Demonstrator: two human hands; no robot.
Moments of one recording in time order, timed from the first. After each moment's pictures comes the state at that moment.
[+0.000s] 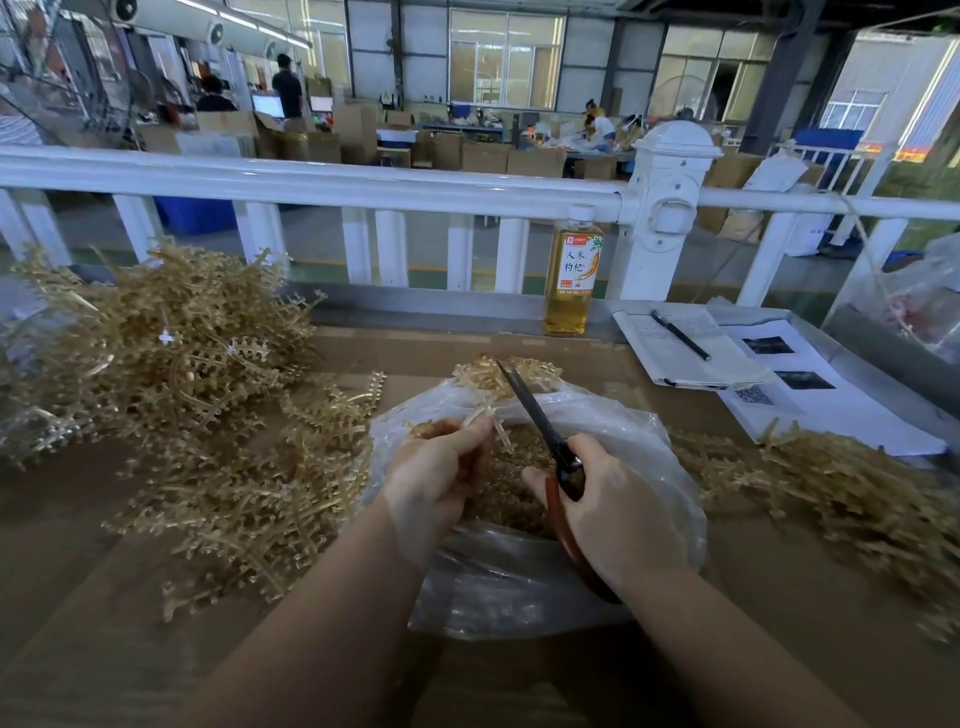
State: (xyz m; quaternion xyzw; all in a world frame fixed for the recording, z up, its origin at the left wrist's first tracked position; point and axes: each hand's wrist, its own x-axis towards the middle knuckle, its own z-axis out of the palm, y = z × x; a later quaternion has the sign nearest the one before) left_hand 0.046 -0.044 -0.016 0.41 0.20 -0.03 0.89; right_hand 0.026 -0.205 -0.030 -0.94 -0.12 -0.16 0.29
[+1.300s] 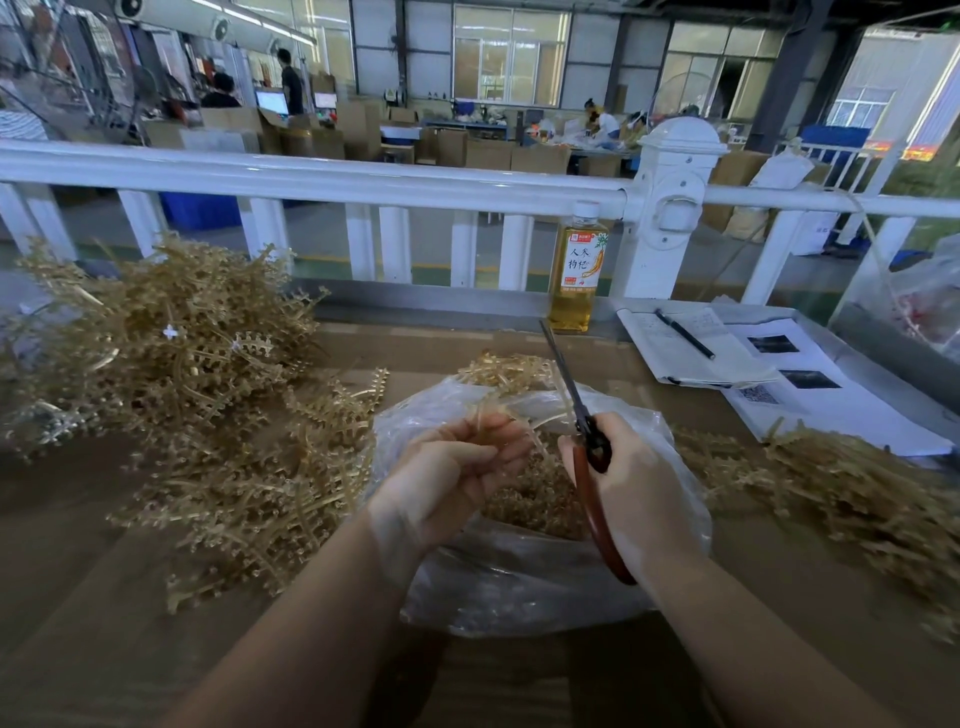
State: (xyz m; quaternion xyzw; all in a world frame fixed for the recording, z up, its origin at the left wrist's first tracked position) left_hand 0.031 -0.042 -0.014 0.41 0.04 -0.11 0.90; right_hand 0.033 -0.213 -0.024 -0.91 -0.08 -0.18 0.36
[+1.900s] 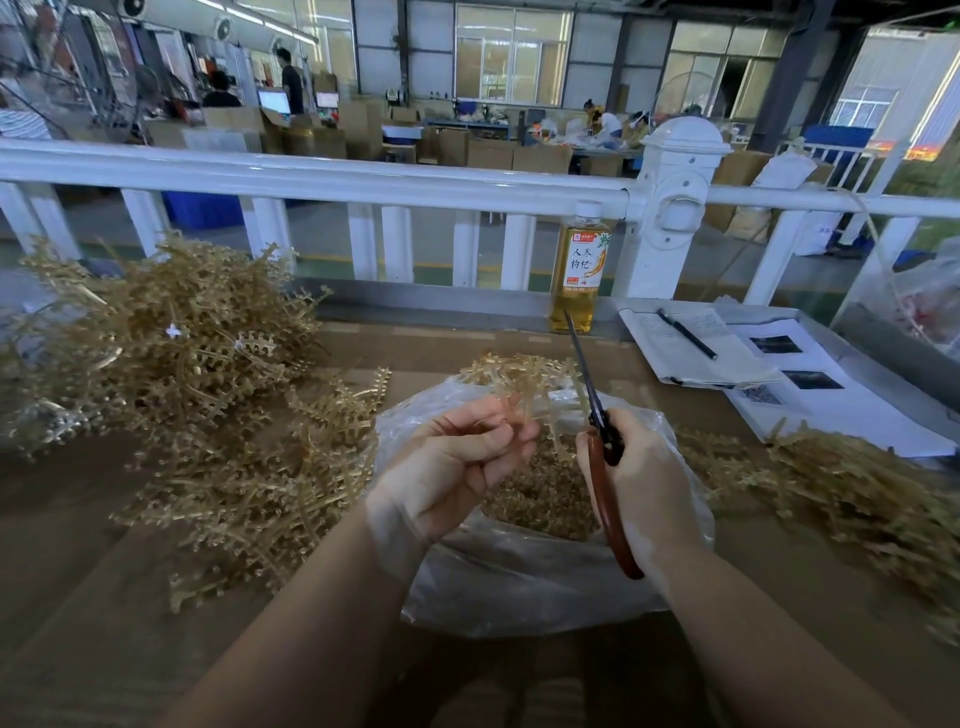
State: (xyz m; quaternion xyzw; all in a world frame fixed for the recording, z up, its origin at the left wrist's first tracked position) left_hand 0.026 -0.041 -0.001 0.38 0.02 -0.11 0.92; right_hand 0.043 -0.217 -0.030 -0.91 -0.04 -0.19 0.36
